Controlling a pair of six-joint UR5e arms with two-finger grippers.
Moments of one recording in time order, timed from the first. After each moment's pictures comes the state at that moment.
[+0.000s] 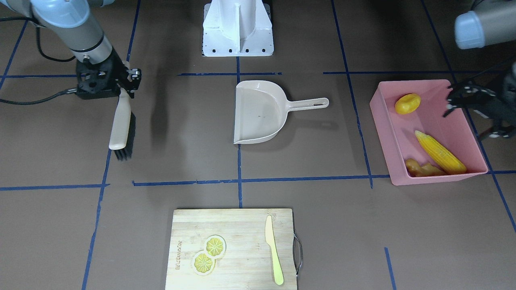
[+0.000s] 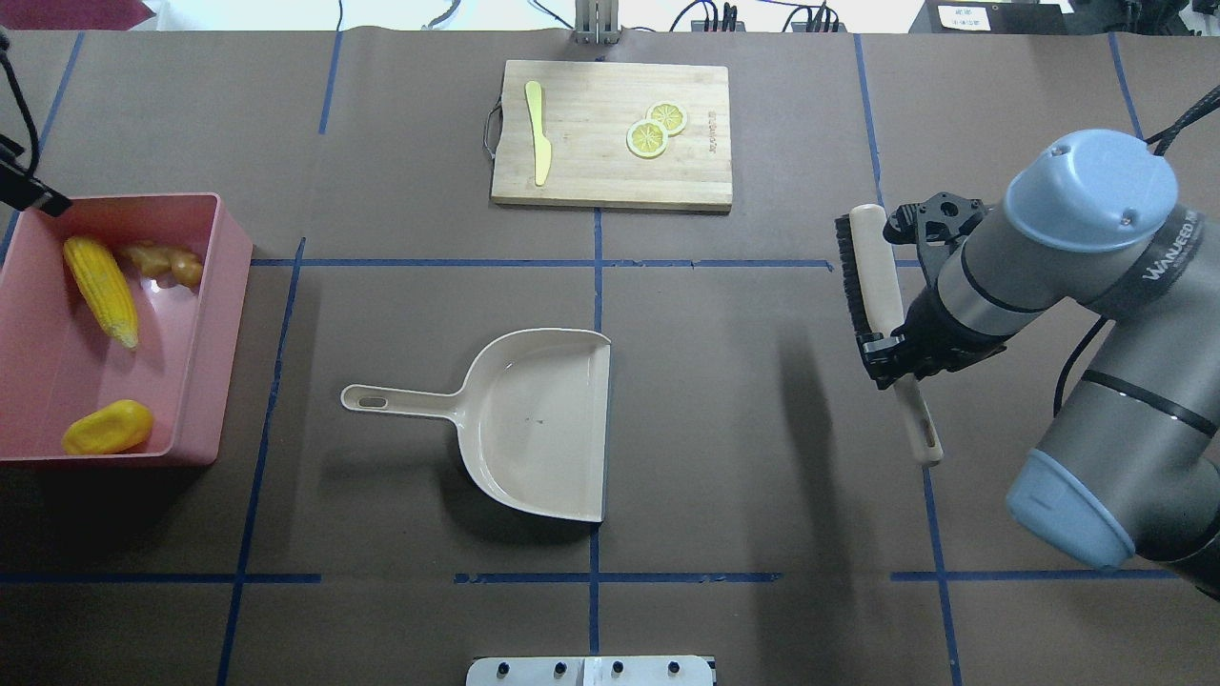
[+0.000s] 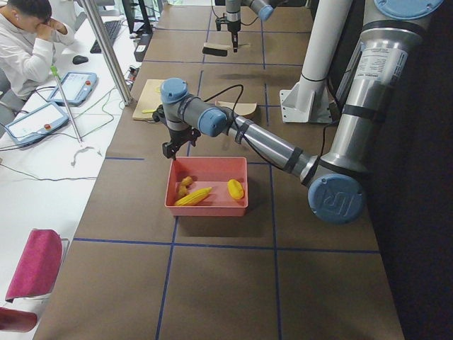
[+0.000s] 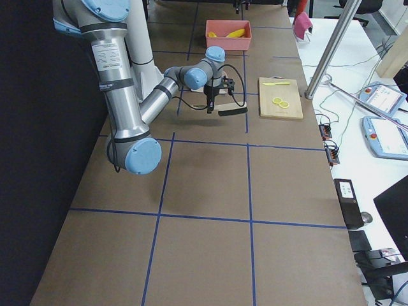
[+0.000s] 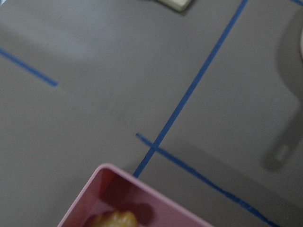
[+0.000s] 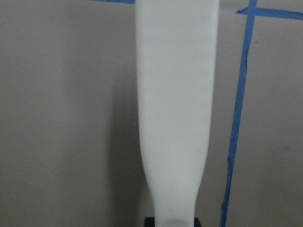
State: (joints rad) left arm -1.31 -1.79 -1.81 -1.49 -2.36 0.21; right arm 0.74 -1.34 2.09 -1.74 2.10 0.87
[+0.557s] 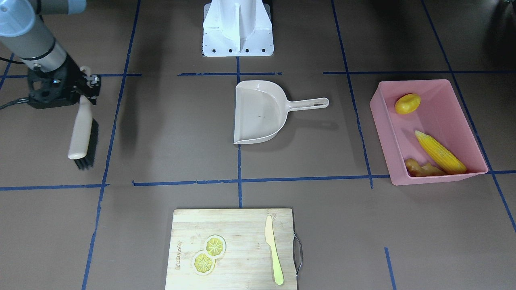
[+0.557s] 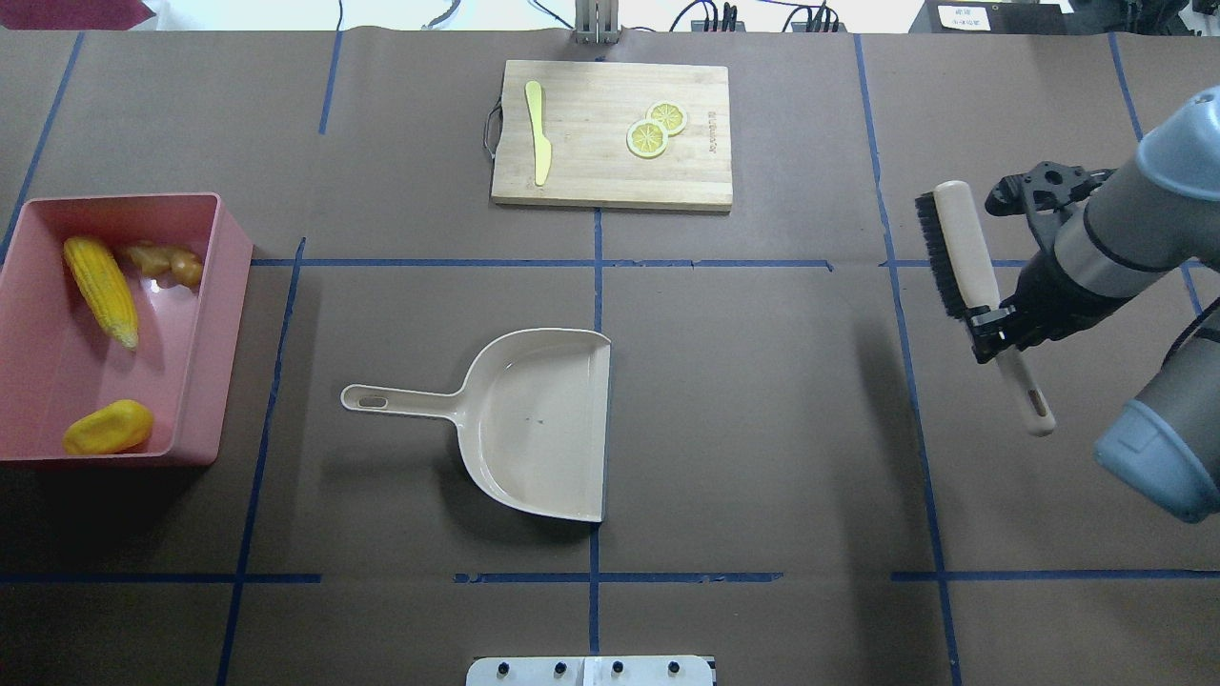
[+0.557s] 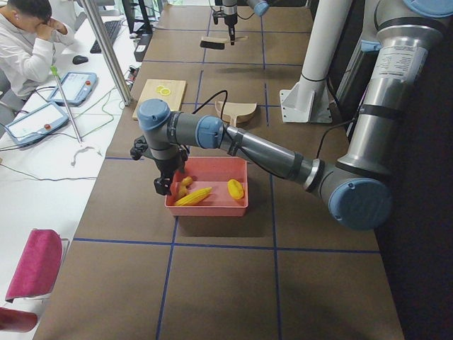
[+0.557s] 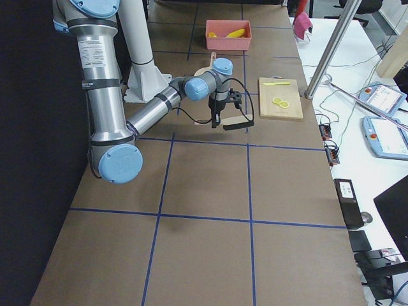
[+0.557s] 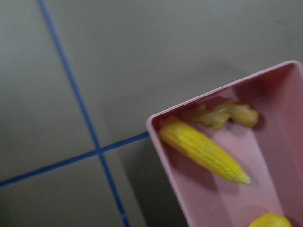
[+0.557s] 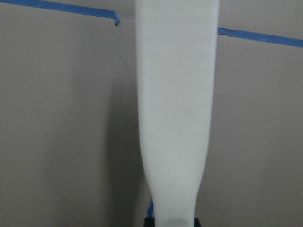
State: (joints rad) left arm -1.59 -1.72 -1.69 -1.28 -2.36 0.21; right arm 0.90 -1.46 2.08 -1.74 2.16 0.63
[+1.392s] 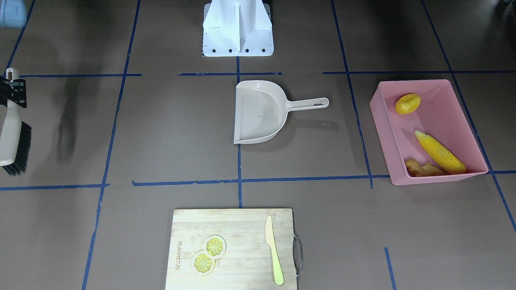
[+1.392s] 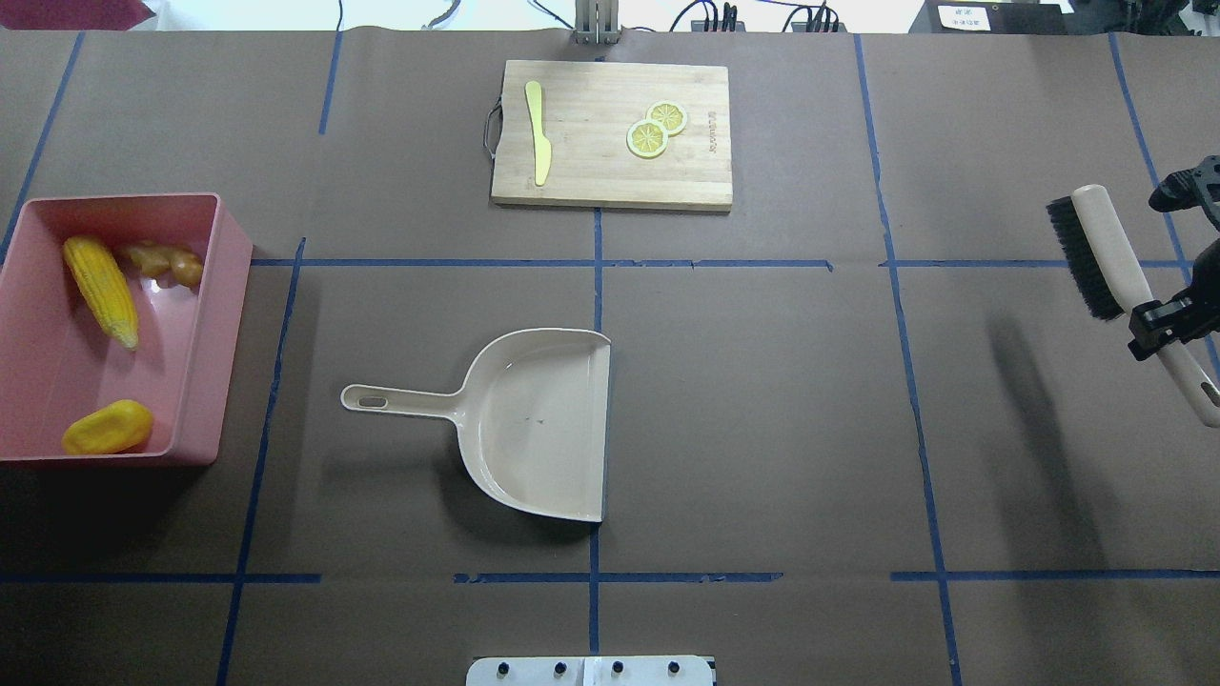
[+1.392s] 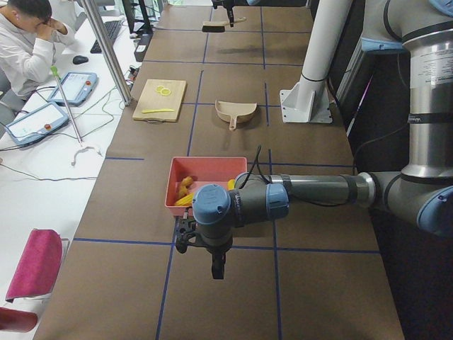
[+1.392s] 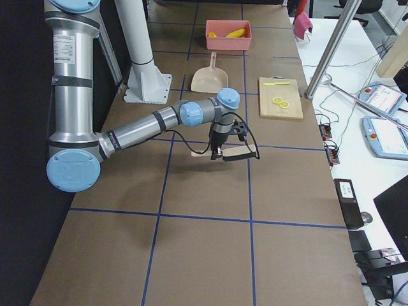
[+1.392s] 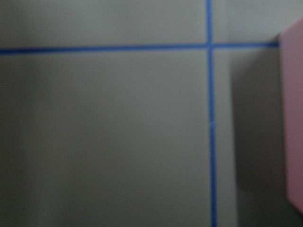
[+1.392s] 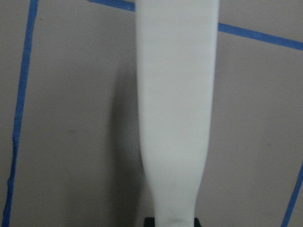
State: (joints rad) left arm -1.70 -1.43 -1.72 -1.41 -2.26 0.17; right arm 1.11 -1.63 2.01 -1.74 2.24 0.29
